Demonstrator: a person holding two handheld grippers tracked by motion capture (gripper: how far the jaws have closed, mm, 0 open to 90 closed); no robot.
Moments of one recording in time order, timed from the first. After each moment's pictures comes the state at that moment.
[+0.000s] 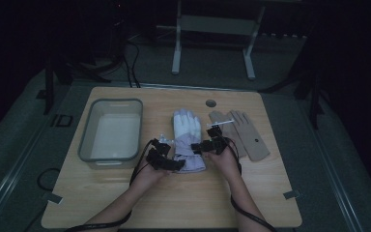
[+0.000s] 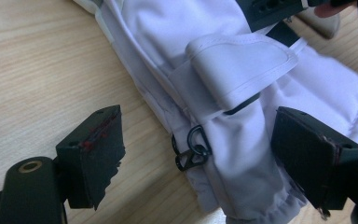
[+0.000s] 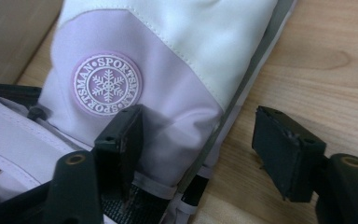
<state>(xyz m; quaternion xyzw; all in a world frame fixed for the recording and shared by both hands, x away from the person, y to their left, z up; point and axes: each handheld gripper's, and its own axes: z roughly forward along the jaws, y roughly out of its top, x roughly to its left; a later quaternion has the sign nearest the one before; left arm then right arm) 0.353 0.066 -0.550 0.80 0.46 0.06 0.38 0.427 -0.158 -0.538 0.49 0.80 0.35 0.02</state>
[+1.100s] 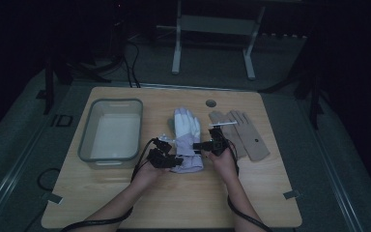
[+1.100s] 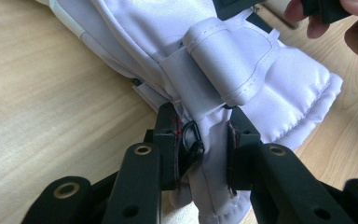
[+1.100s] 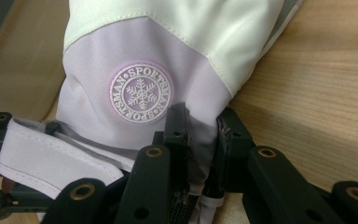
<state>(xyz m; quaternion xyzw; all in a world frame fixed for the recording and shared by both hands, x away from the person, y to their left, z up) 0.356 0.067 -0.541 0.82 0.43 0.02 0.39 0.422 -0.160 -0.537 0.52 0.77 0.38 -0.03</state>
